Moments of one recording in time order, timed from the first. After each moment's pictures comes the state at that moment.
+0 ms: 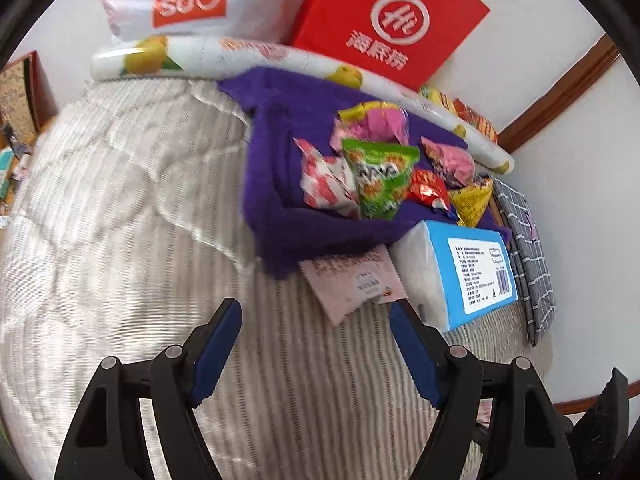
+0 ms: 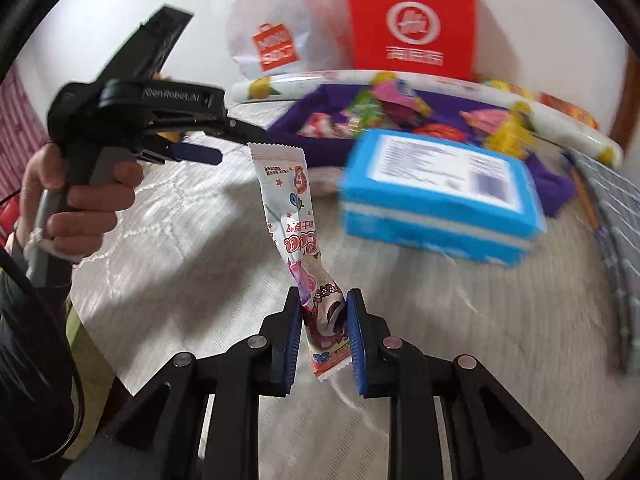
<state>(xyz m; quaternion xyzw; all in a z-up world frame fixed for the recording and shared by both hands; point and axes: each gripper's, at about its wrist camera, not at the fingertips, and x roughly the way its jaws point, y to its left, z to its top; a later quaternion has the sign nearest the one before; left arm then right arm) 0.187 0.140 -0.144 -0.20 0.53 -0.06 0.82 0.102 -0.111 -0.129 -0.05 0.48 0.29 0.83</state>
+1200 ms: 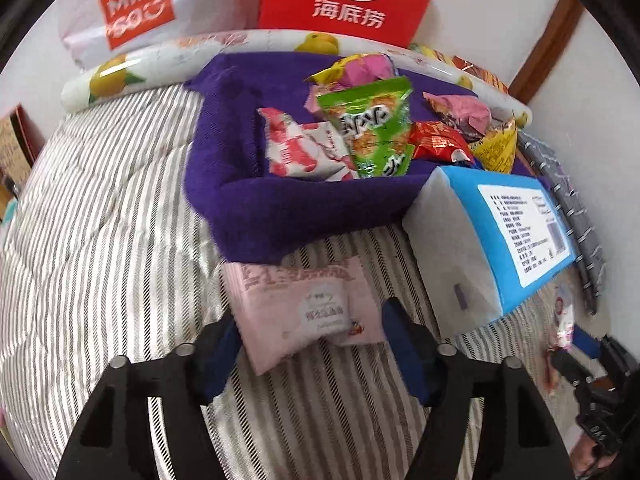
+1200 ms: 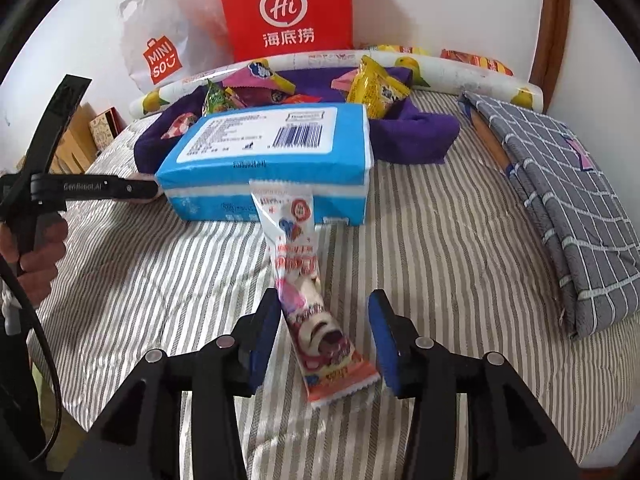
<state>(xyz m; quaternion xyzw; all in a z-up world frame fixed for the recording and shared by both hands) 0.192 0.091 -0.179 -0.07 0.52 -0.03 0.85 0.140 -0.186 -0.162 -0.04 0.48 0.18 0.86</state>
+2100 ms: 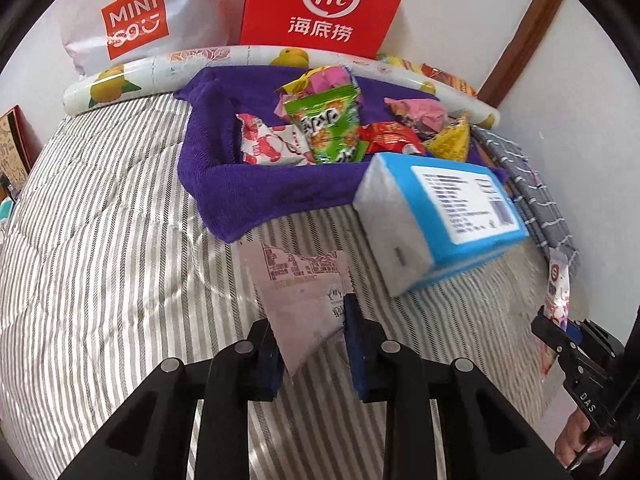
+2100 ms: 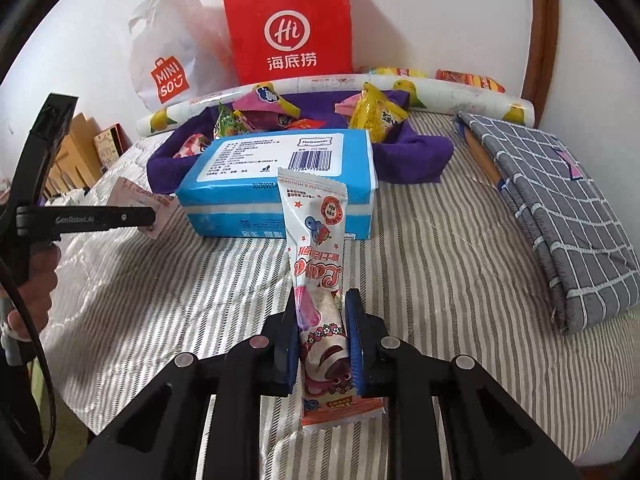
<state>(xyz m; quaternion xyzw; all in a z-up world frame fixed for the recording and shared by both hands) 0.152 0.084 -0.153 -0.10 0.51 -0.07 0.85 0.122 -0.186 -0.145 -0.02 0.45 0.17 0.87</state>
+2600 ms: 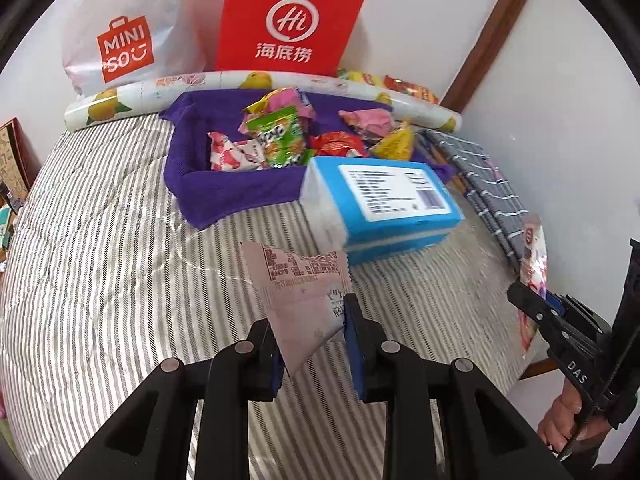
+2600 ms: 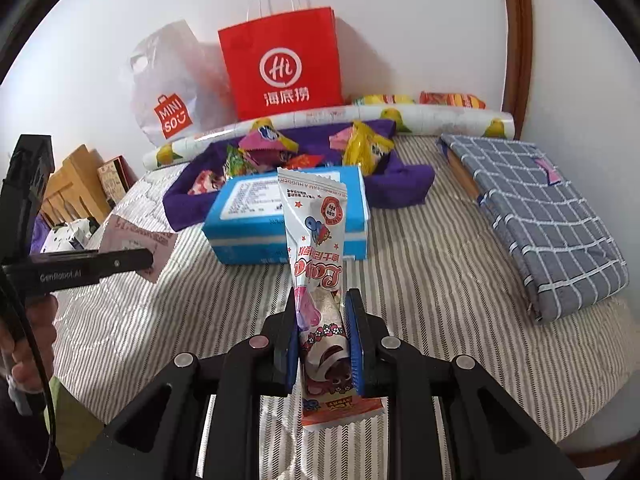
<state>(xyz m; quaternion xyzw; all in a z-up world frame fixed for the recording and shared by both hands) 0.108 0.064 -0.115 -0.10 0.48 -0.10 0.87 0.099 -0.191 -0.106 0.01 0.42 0.16 0.89</state>
